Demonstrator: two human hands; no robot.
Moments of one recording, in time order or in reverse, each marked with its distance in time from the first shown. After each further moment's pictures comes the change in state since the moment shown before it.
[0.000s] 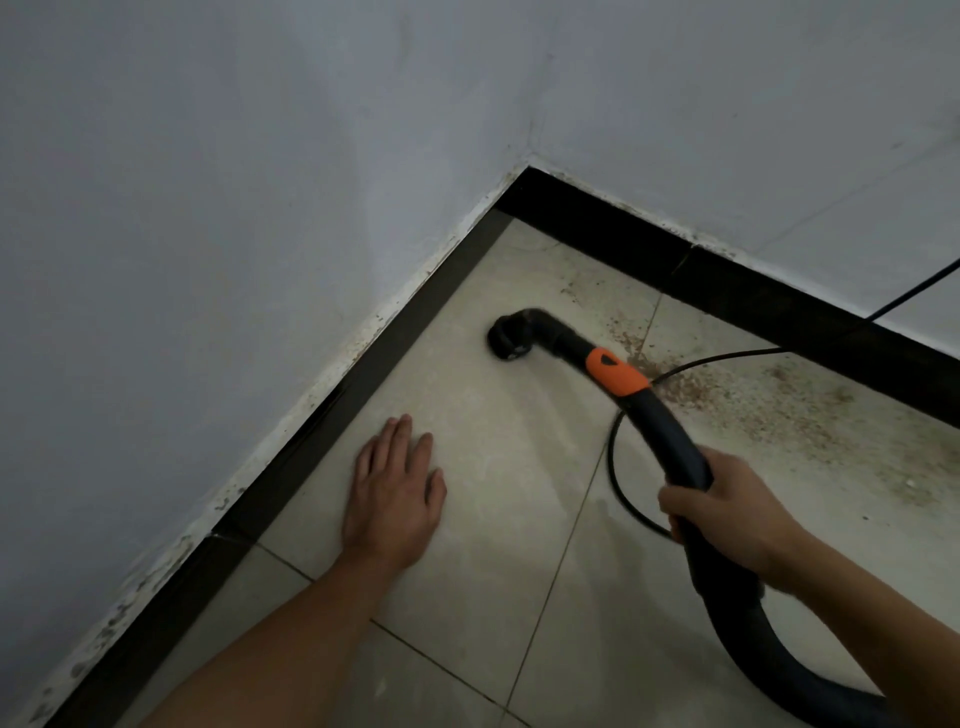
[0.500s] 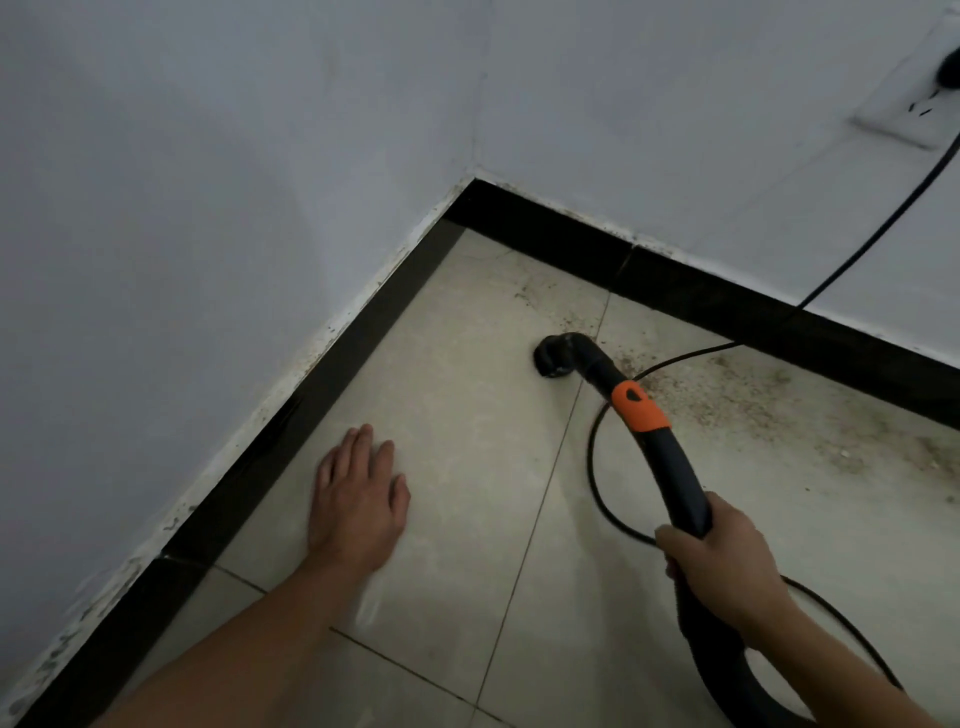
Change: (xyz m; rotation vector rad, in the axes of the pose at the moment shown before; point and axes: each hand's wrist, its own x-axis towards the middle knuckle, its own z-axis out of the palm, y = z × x) left_hand 0.002 0.004 -0.003 0.026 -0.011 -0.009; right_hand -0.044 0.050 0.014 -0.027 0.262 0.158
